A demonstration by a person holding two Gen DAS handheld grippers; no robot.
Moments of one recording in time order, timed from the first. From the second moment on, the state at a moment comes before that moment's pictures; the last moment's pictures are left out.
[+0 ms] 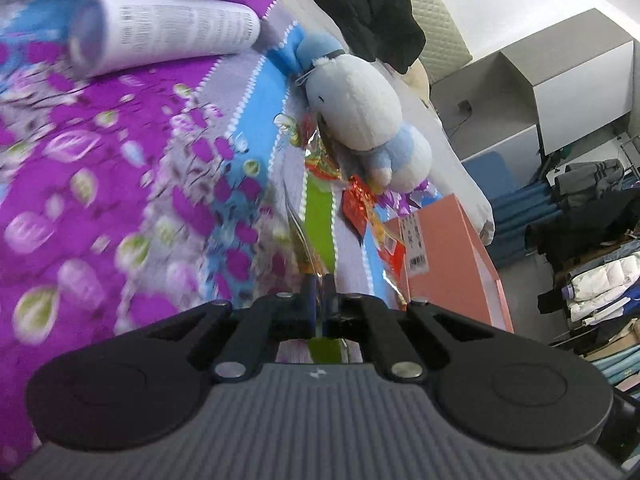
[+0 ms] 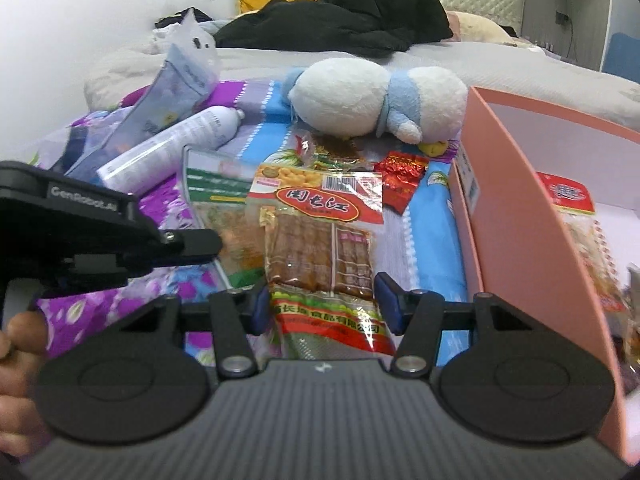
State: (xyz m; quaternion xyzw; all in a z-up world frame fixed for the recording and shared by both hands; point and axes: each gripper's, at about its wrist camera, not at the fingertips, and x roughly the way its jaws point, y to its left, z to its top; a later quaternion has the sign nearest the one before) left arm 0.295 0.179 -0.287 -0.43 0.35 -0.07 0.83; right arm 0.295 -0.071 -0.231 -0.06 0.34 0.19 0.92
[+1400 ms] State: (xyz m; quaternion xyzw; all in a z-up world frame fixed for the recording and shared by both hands) left arm 0.134 0.196 -0.257 -0.36 0.42 0.03 0.83; right arm 0.179 -0.113 -0.261 -0.11 0.37 0.20 0.90
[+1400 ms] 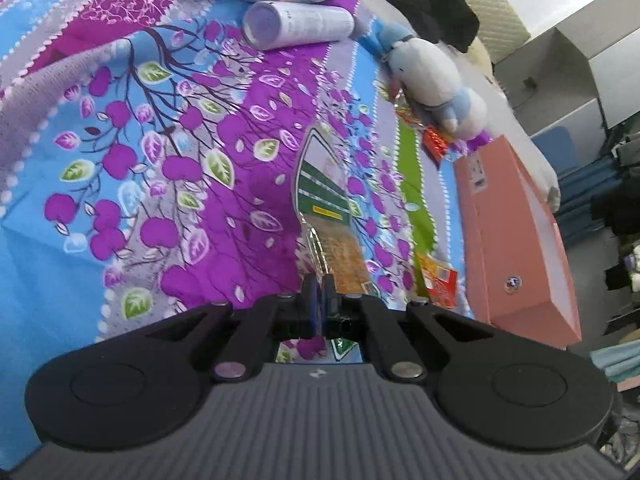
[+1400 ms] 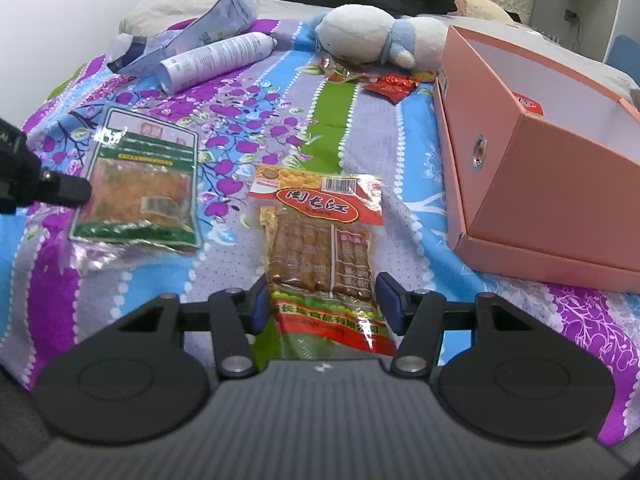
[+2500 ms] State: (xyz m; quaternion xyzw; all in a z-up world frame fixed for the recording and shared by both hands) left arm 0.184 0.139 -0.267 -0.29 0.48 0.14 0.81; right arm 0.183 -0.123 -0.276 -0.08 0.35 0.23 0.91
